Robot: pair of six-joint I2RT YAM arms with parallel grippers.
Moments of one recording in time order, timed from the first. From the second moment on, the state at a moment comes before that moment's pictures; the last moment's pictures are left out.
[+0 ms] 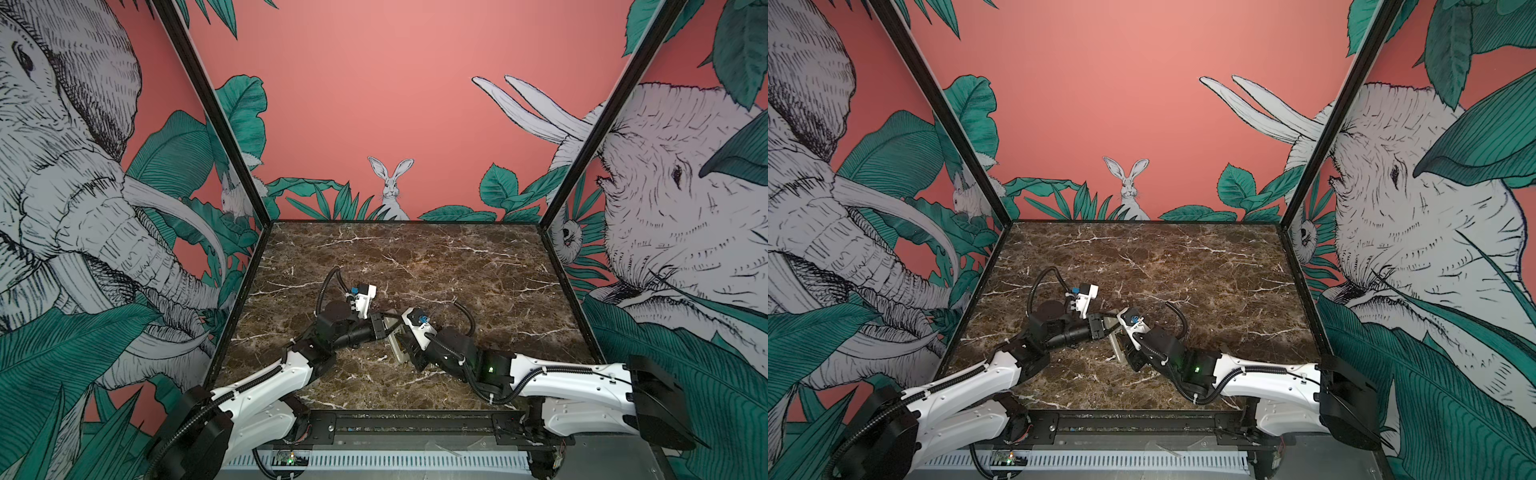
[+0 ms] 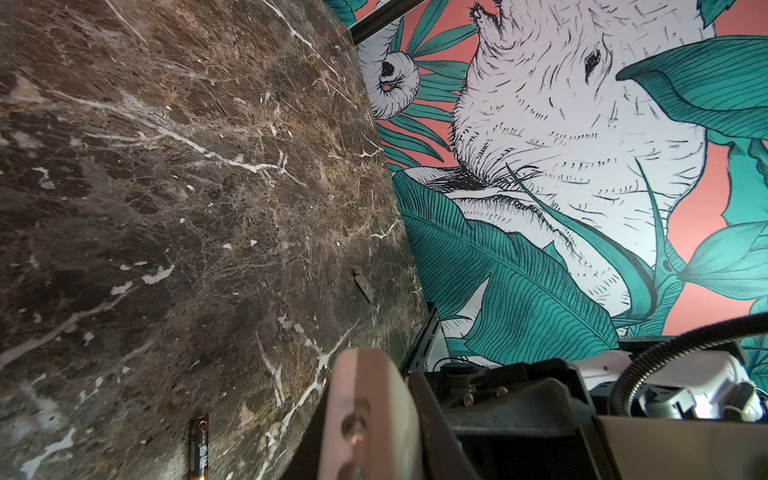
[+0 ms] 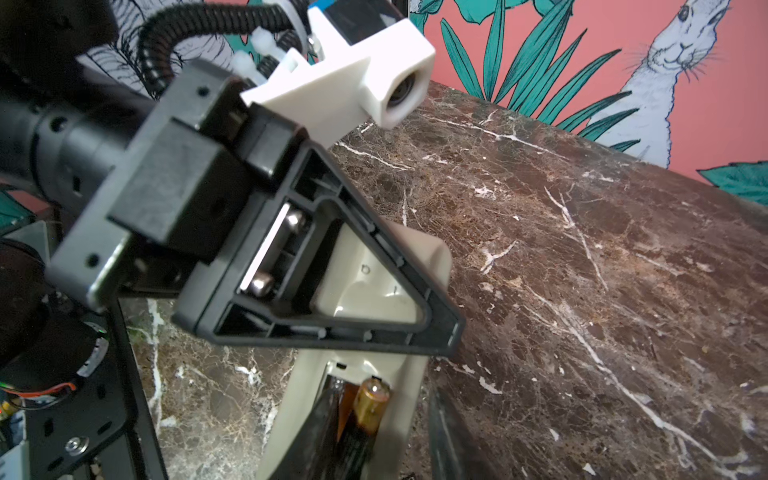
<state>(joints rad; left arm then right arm) -0.68 1.04 0.39 0.38 0.51 -0.99 1.22 1.20 0.64 0.14 0.31 0.18</state>
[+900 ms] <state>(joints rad) -0.68 1.00 0.48 0.17 0.66 -0.84 1.27 0.97 0.81 -0.34 0.18 -0.11</state>
